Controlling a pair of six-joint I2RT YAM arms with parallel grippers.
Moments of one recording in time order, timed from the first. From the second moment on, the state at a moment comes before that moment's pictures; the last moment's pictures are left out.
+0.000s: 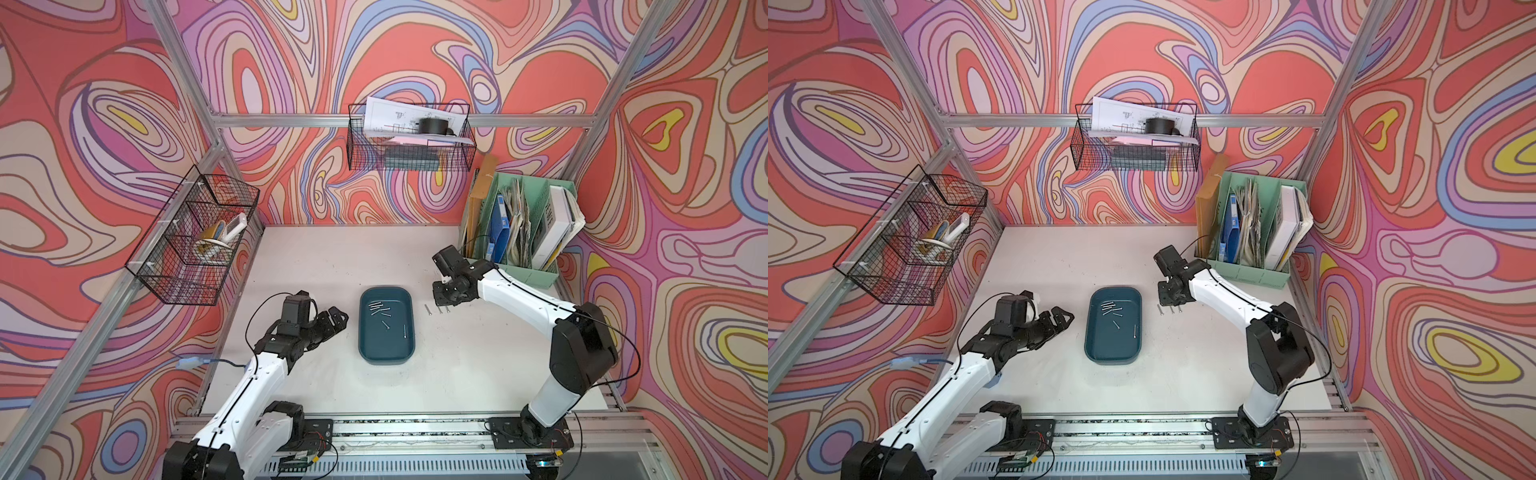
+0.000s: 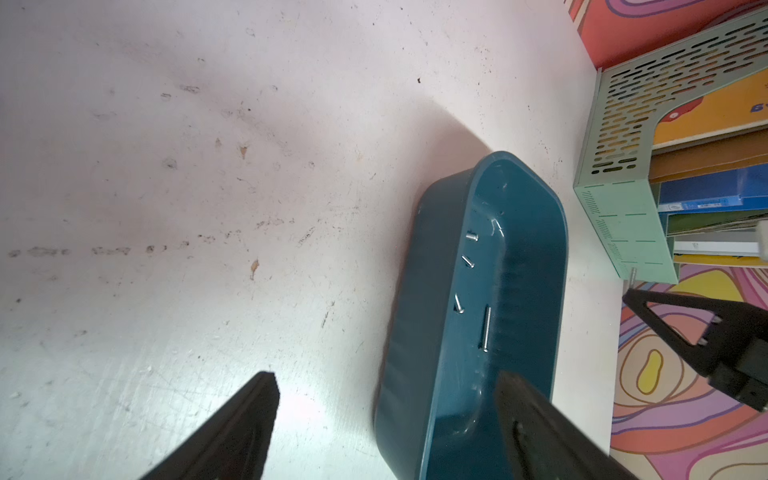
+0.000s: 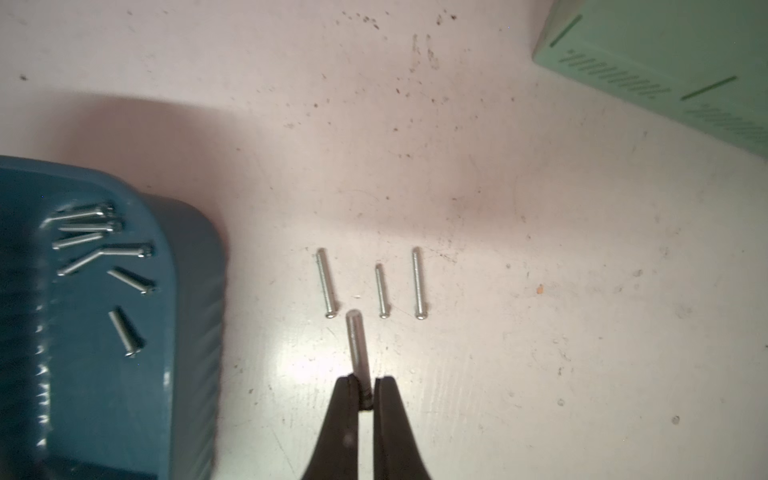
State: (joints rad) left arm -0.14 0.94 0.54 -0.43 0.30 -0.71; right arm 0.53 1.72 1.31 -0.81 0.11 0.38
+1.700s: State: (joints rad) left arm -0.14 0.95 0.54 -0.43 0.30 -0.72; right arm 0.53 1.77 1.30 -0.75 -0.05 0.41
